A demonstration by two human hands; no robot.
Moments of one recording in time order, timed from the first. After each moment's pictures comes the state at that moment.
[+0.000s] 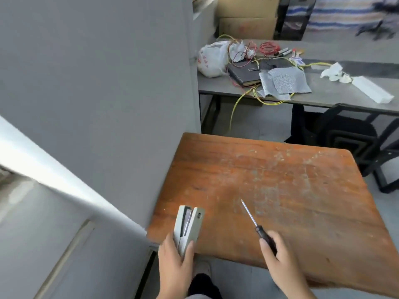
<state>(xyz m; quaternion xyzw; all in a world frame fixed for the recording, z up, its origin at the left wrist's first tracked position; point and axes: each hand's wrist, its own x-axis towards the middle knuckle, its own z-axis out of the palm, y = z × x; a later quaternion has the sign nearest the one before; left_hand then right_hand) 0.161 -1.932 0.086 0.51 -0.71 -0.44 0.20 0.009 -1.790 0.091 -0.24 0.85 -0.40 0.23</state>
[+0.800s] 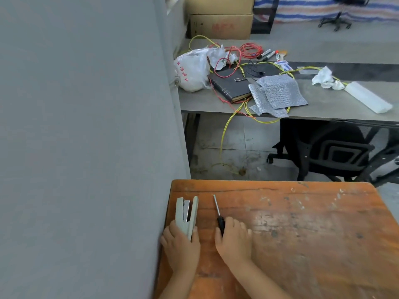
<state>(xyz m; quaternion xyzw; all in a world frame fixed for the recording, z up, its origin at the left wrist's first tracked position) -0.014 -2.110 0.048 0.56 -0.77 -0.29 0.08 -0.085 -2.031 0.055 -0.24 0.95 -0.15 0.14</state>
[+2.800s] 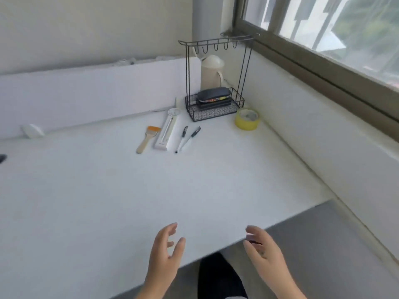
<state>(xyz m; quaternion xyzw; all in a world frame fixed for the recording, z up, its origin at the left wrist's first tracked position) 0.692 -1.342 0.064 0.80 0.19 0.05 0.57 0.730 -1.557 0.086 -0.85 0.01 0.12 0.52</state>
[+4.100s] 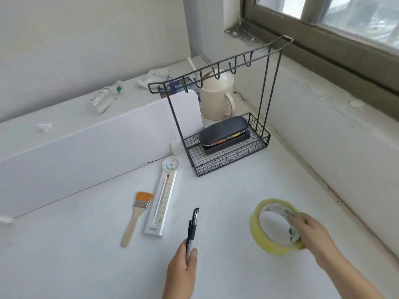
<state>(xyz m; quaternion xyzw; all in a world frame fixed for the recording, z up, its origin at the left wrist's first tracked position) 0.969 -1.315 0.066 0.83 0.28 -0.09 0.47 1.065 -1.563 0.085 -0.82 0.21 0.21 0.50</state>
